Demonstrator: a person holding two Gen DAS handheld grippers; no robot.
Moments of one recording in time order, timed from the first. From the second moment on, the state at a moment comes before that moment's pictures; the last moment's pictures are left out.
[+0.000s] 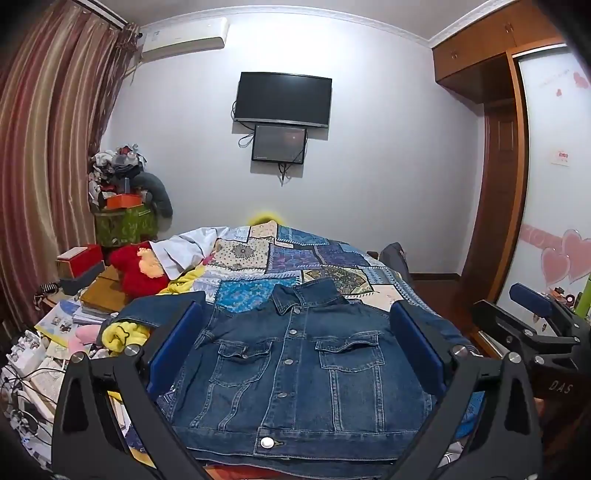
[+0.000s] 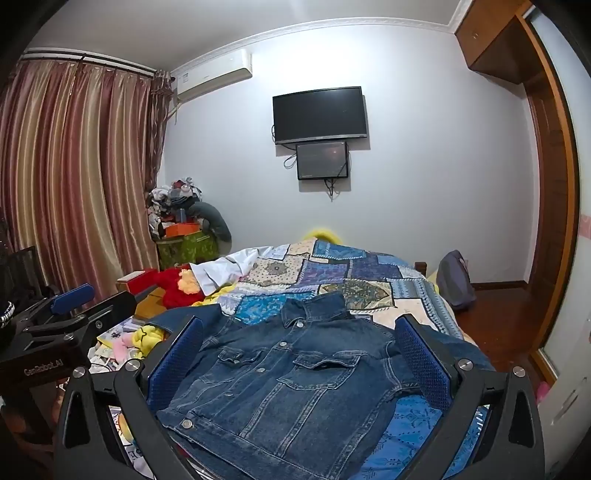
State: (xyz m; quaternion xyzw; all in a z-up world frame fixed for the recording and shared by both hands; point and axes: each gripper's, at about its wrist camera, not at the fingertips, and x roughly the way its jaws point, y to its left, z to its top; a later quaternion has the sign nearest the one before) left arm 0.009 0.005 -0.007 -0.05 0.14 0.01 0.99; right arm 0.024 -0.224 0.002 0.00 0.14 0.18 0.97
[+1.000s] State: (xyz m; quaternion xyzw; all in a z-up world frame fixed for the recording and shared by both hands) left arm 0.012 0.008 -0.013 -0.05 0.15 0.02 0.99; right arm 0.025 -0.221 0.004 0.01 0.14 0.18 0.97
